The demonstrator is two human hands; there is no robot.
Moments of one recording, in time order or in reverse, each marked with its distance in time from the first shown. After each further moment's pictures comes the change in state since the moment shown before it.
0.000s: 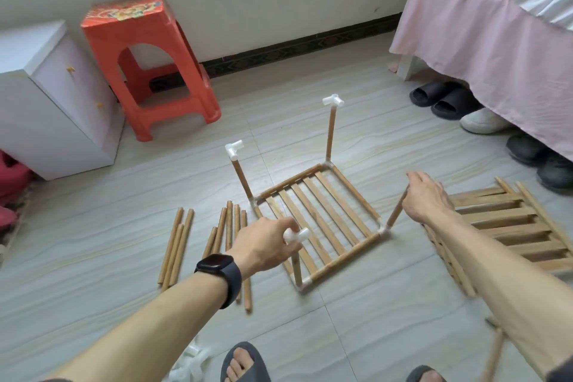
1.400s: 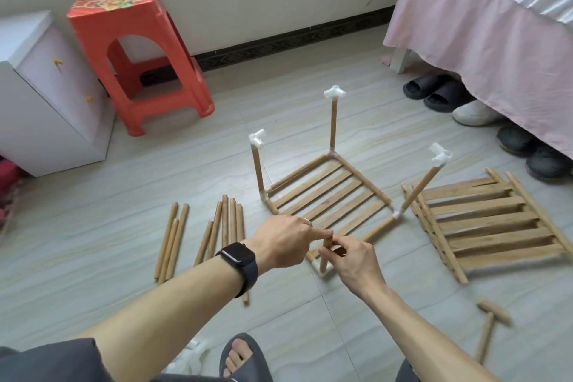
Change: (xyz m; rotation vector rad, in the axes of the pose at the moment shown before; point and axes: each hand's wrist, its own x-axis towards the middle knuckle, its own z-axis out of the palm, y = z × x) left_hand 0.007 0.027 0.016 0.319 0.075 0.448; right_hand -0.150 -0.069 0.094 0.640 -0.082 -0.242
